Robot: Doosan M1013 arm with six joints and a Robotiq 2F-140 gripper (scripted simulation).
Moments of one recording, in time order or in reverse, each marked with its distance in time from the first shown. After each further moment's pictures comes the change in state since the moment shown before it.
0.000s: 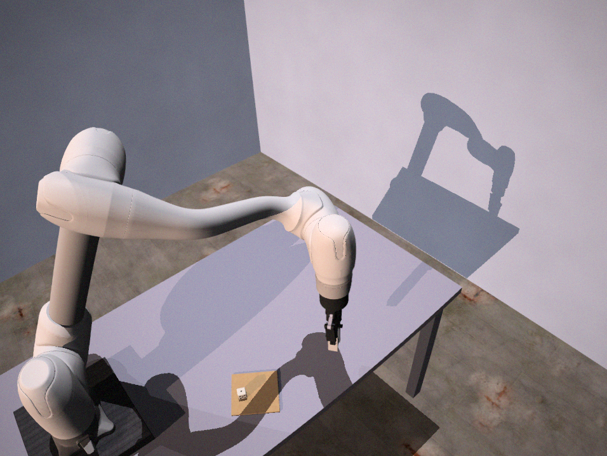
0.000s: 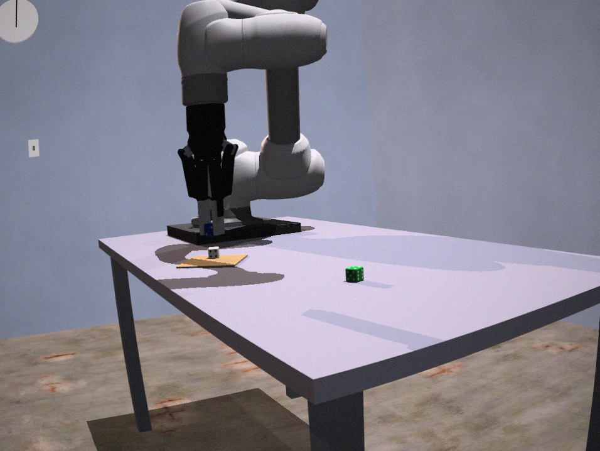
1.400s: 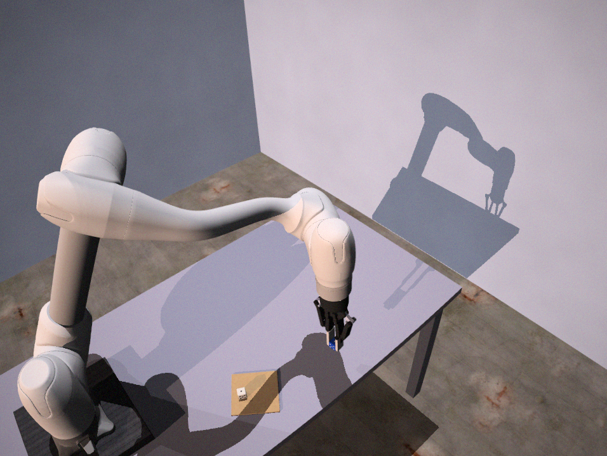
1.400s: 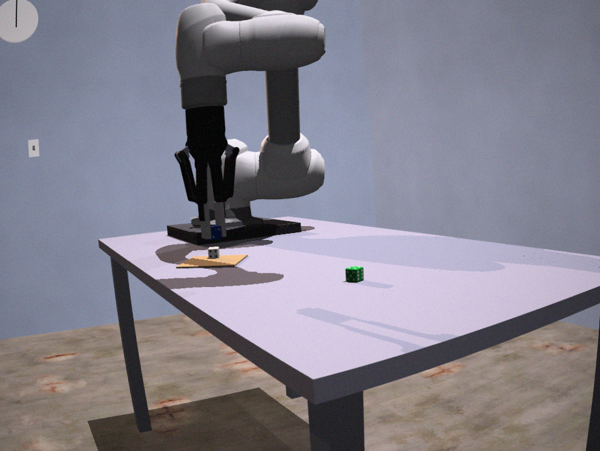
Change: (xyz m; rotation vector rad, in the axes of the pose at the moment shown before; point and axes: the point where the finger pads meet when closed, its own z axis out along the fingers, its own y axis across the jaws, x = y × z) arm -0.002 0.004 0.005 -0.020 -0.017 -1.092
